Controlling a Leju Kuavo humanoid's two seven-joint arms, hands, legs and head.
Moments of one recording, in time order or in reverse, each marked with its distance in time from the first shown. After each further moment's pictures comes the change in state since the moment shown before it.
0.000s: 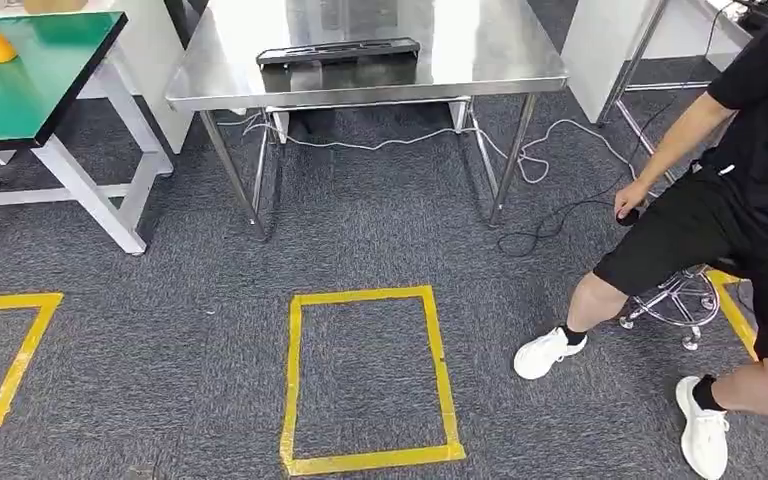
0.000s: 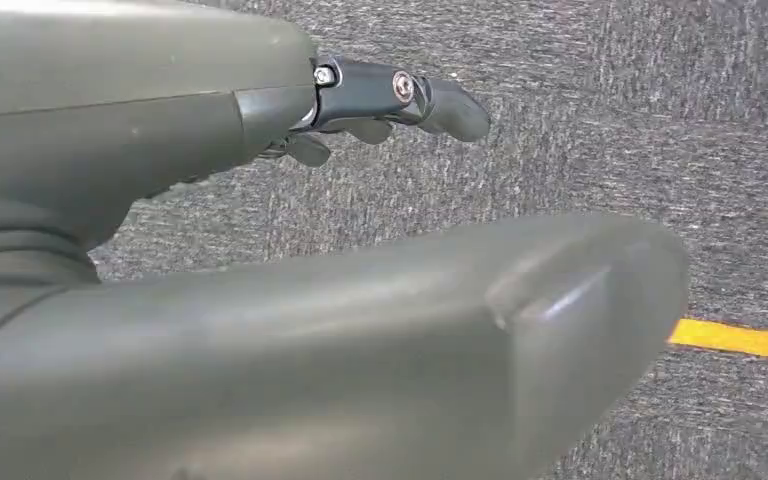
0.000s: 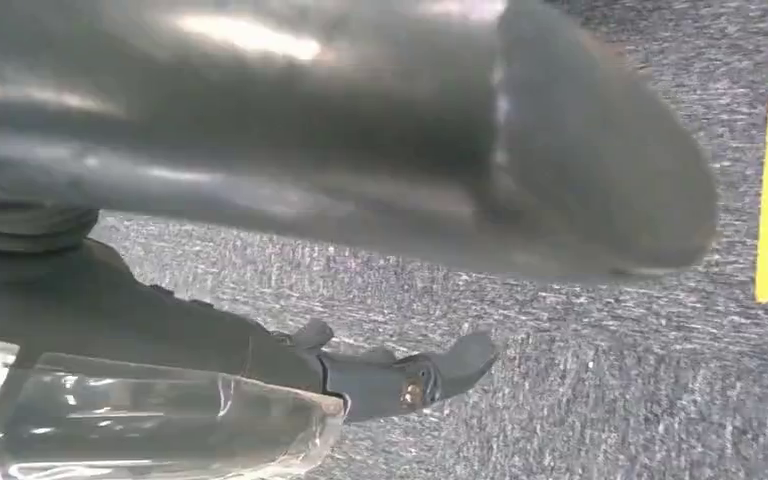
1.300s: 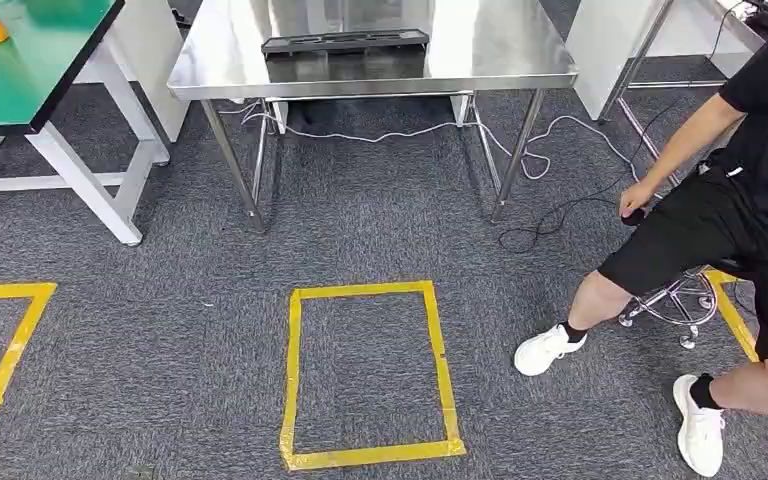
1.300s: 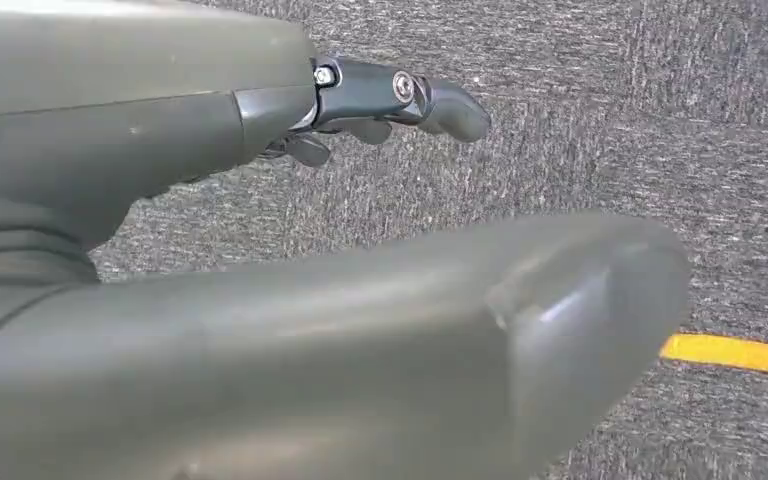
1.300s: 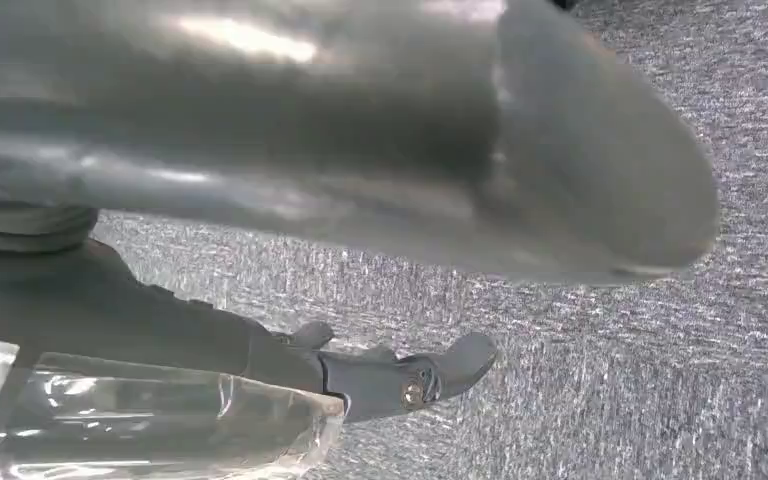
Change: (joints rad) left arm 0.003 0.004 0.002 0.000 -0.010 0.017 0.020; right arm 0.001 0.005 0.000 0.001 0.005 0.008 0.011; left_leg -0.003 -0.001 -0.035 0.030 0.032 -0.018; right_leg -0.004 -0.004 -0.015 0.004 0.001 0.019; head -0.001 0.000
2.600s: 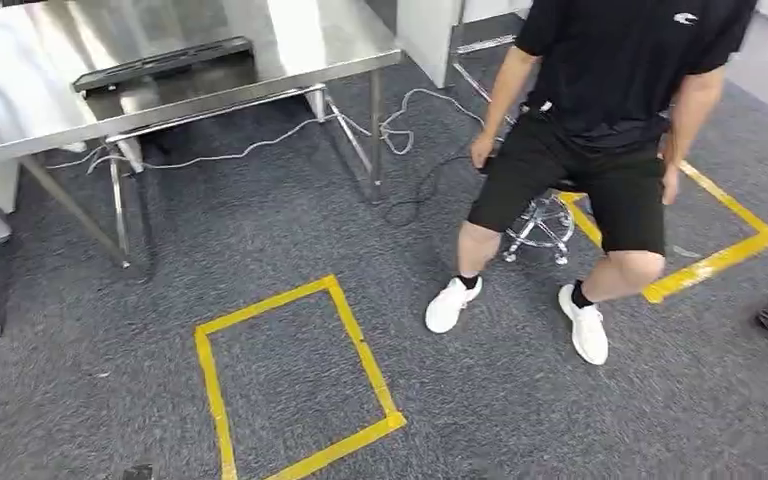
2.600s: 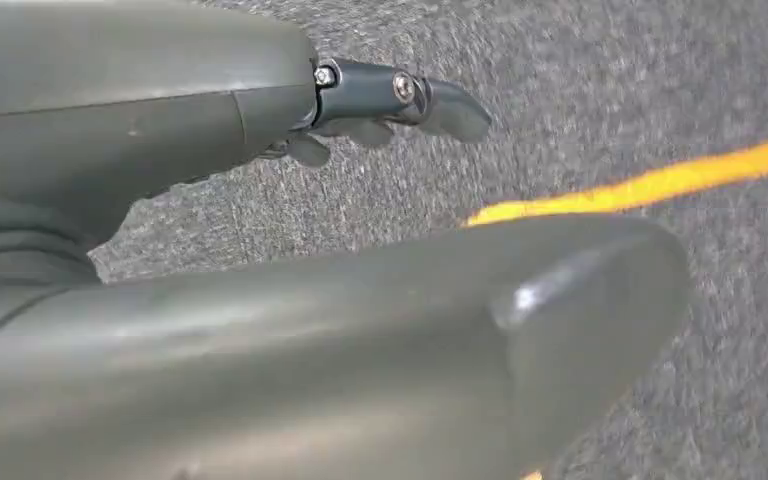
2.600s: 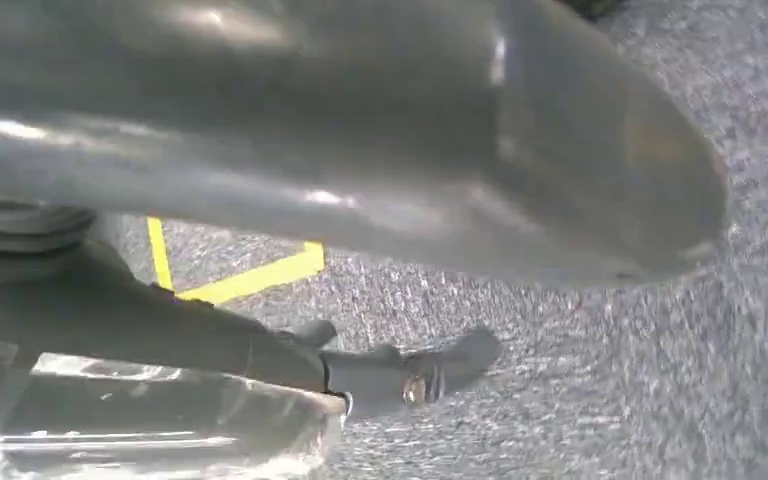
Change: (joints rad) left arm 0.006 0.001 0.010 0.002 -0.007 0.003 0.016; right arm 0.000 -0.002 0.005 0.004 0.009 -0.002 0.010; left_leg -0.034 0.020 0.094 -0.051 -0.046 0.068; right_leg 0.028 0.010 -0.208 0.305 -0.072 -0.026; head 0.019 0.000
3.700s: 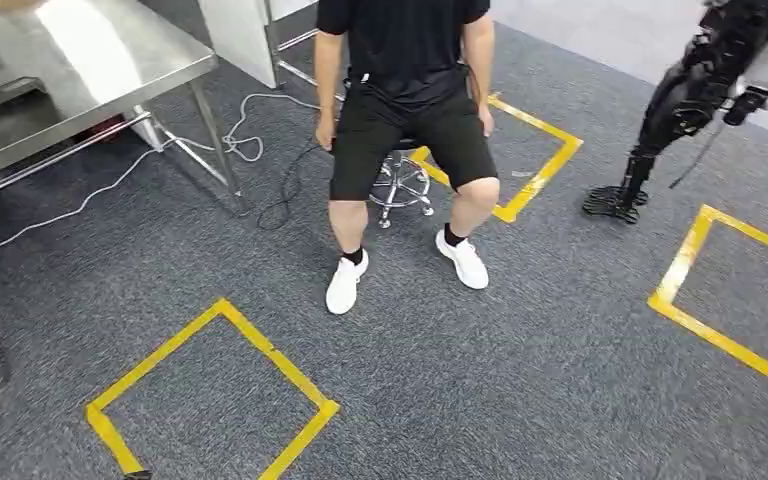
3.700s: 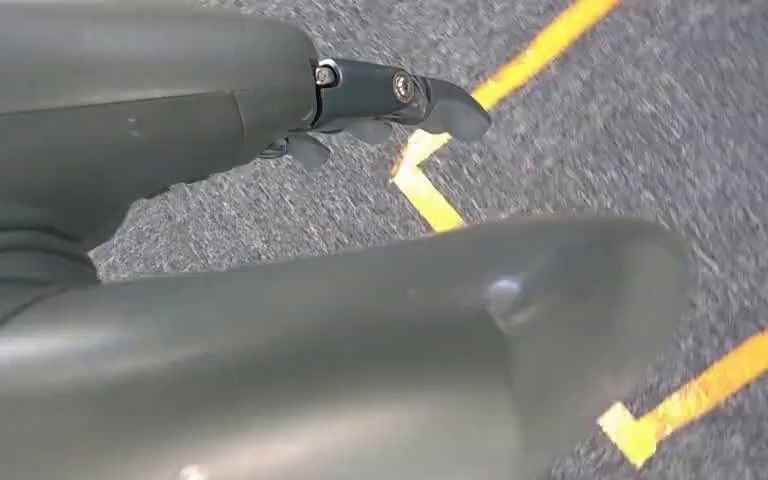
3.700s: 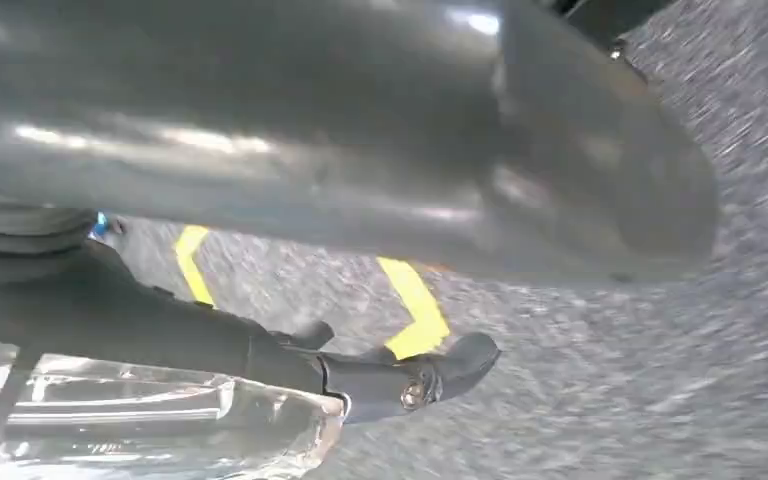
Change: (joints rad) left arm 0.014 0.001 0.002 0.000 -0.016 0.010 0.018; right arm 0.009 0.002 0.010 0.003 0.021 0.008 0.029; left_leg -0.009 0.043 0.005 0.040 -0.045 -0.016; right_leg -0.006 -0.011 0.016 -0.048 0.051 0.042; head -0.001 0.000
